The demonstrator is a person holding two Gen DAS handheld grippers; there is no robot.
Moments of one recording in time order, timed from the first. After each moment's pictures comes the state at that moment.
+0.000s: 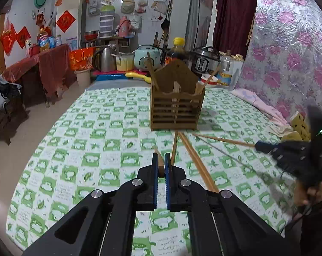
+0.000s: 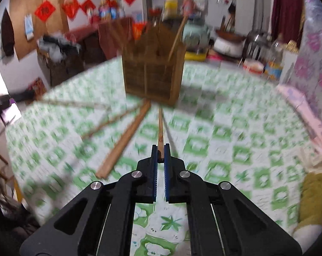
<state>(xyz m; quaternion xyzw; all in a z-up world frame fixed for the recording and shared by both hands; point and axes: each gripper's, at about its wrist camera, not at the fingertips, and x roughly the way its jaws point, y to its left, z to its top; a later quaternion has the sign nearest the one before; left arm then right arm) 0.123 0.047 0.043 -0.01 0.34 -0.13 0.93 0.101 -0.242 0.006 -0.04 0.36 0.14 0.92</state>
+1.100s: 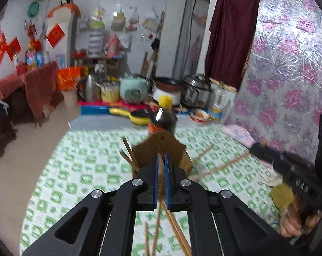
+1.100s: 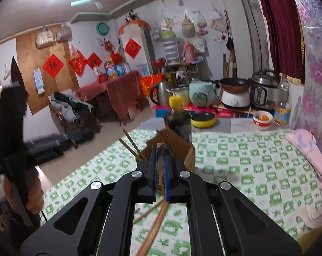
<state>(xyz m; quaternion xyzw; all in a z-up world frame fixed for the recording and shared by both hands) 0.243 0.011 0.137 -0.03 0.30 -0.18 0.93 0.179 -0.228 0.122 0.05 0.24 0.19 0.95</state>
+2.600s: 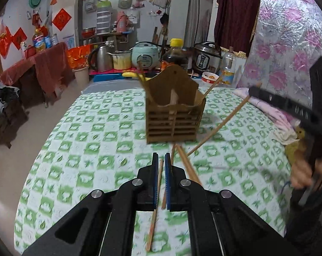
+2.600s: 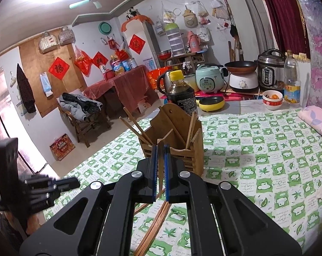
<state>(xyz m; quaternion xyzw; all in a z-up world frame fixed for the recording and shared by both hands) 0.178 0.019 0.062 0.01 0.37 -0.13 0.92 0.177 -0.244 0.065 0.09 0.27 0.21 0.94</state>
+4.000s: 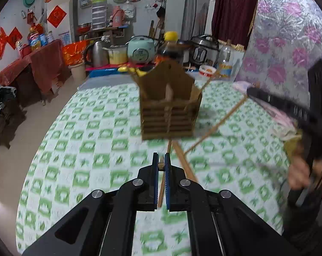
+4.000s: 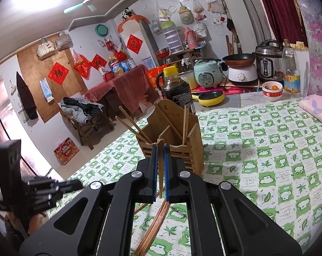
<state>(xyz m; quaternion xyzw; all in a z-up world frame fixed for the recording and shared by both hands) 0.190 0.009 0.065 0.01 0.39 -0.14 0.91 0.184 -0.255 0.058 0.12 0.28 0.21 0.93</state>
